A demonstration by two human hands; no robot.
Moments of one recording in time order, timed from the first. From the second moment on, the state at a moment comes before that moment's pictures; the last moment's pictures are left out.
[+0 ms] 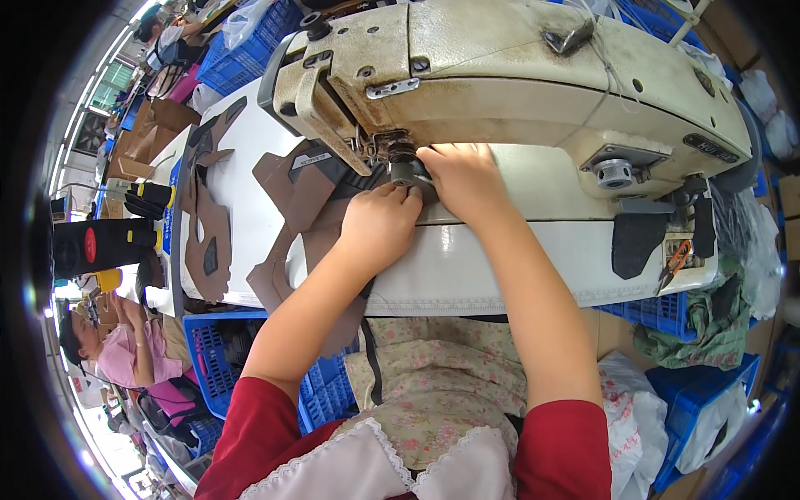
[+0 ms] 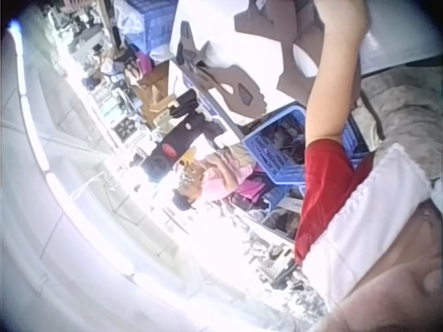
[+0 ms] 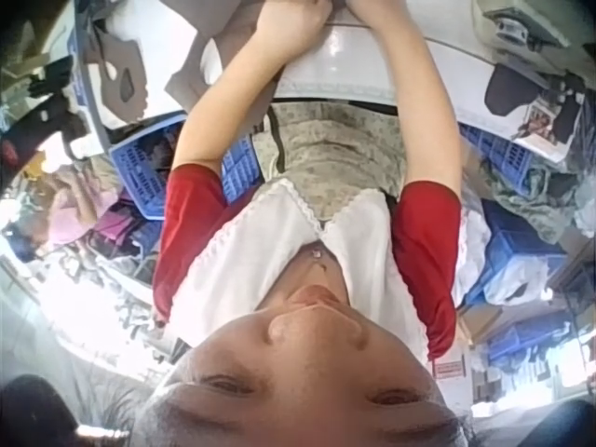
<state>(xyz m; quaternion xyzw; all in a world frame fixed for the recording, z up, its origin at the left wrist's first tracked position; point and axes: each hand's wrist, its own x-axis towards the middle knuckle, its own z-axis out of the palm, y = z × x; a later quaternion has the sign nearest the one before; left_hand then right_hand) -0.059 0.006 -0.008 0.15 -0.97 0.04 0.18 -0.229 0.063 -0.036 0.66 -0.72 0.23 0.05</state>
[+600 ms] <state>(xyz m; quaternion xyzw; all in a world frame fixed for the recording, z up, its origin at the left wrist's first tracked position) -0.021 0.054 -0.005 0.25 -0.95 -0.08 0.15 -0.230 0.061 -0.031 0.65 -0.71 0.25 0.02</state>
